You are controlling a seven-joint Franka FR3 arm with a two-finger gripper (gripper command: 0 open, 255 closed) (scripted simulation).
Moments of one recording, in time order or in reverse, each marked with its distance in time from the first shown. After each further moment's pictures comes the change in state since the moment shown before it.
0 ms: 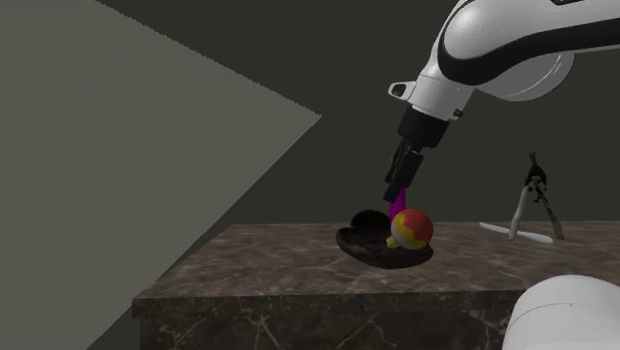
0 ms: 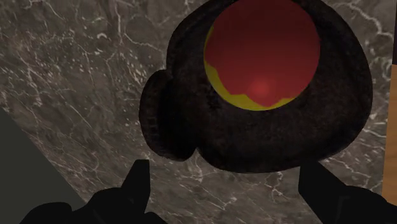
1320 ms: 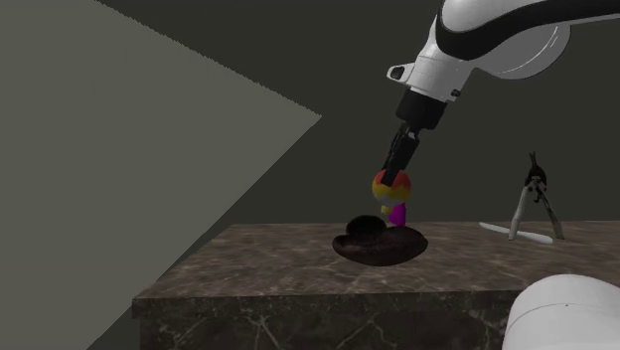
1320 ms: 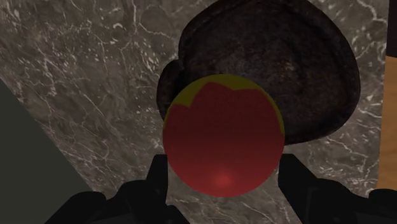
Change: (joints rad) arm 0.031 0.047 0.031 0.095 0.031 -0.047 0.005
